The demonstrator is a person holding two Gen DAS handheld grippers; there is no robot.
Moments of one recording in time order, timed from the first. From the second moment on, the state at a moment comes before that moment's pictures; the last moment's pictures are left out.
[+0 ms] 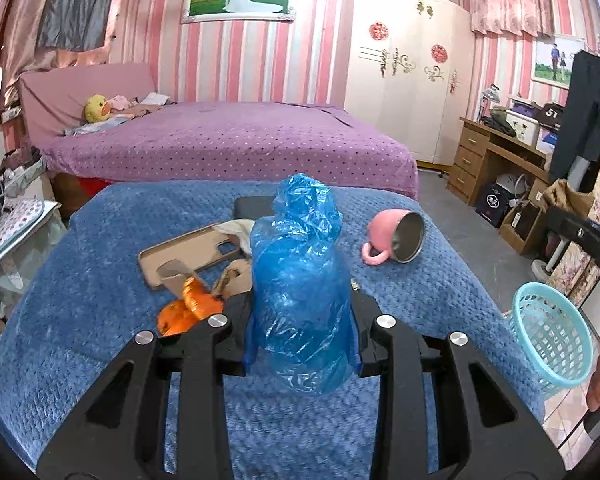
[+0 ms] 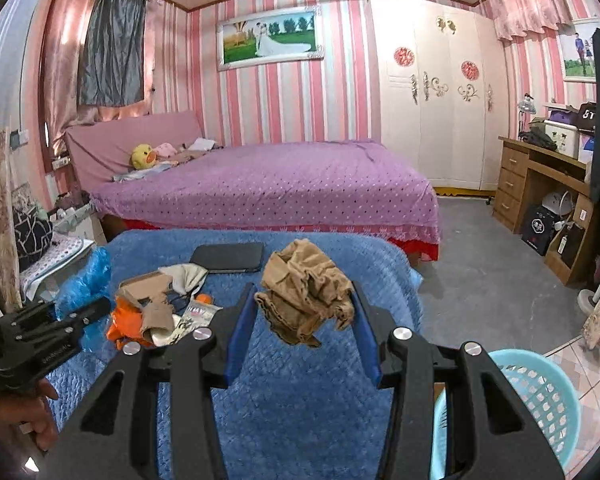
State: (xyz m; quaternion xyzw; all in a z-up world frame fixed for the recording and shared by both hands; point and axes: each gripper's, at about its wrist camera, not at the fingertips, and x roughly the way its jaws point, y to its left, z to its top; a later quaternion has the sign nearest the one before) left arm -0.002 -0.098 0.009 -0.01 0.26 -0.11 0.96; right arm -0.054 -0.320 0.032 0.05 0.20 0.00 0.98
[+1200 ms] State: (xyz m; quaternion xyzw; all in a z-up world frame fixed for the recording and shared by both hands) left arm -0.028 -0.410 0.015 0.01 0.29 -0.37 0.88; right arm -0.121 -0.520 0.040 0.13 0.16 -0.23 0.95
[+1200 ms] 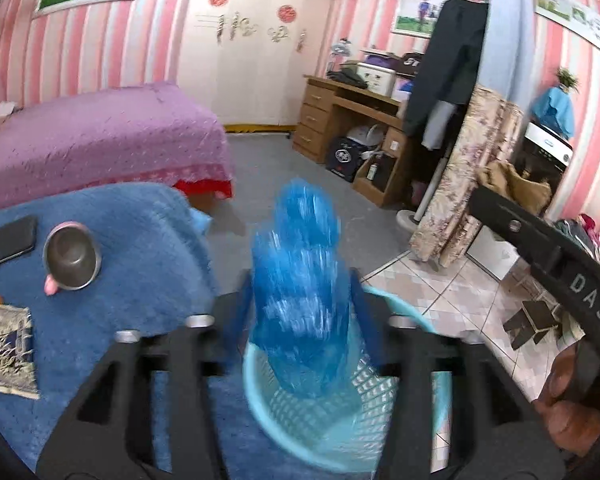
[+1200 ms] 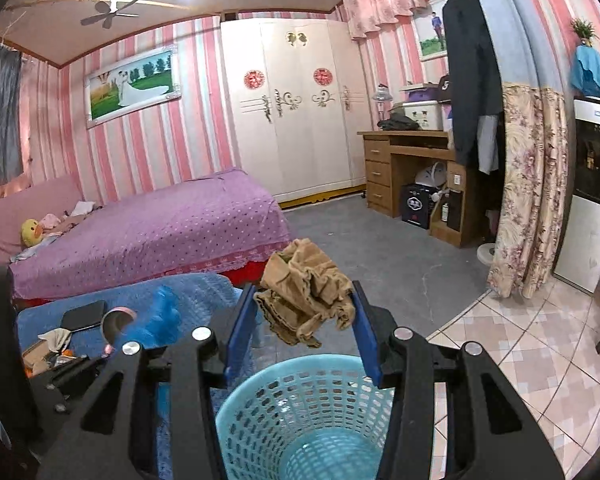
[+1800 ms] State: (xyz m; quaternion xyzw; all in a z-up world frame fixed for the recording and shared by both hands) left arm -0.009 -0.265 0.038 0.01 0.25 -0.25 0.94; right arm -0.099 -0.487 0.029 0.10 0.19 -0.26 0.94
